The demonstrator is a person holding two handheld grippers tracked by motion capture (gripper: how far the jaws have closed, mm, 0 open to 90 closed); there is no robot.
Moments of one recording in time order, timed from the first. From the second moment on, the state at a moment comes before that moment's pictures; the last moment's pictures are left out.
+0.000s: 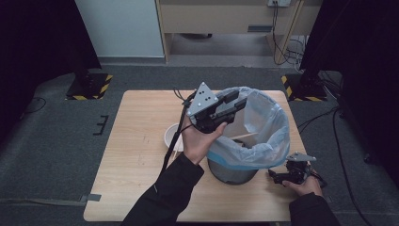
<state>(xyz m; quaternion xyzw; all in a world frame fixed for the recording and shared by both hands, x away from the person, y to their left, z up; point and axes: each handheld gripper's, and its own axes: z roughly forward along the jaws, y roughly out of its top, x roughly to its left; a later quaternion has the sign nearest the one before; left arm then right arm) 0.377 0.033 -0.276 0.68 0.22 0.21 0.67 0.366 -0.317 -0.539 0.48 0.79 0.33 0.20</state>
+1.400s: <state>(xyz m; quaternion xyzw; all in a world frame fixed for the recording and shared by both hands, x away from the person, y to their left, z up) 0.397 0.167 -0.383 0.71 0.36 0.27 0.55 0.365 -0.317 -0.539 0.48 0.79 0.33 0.20</state>
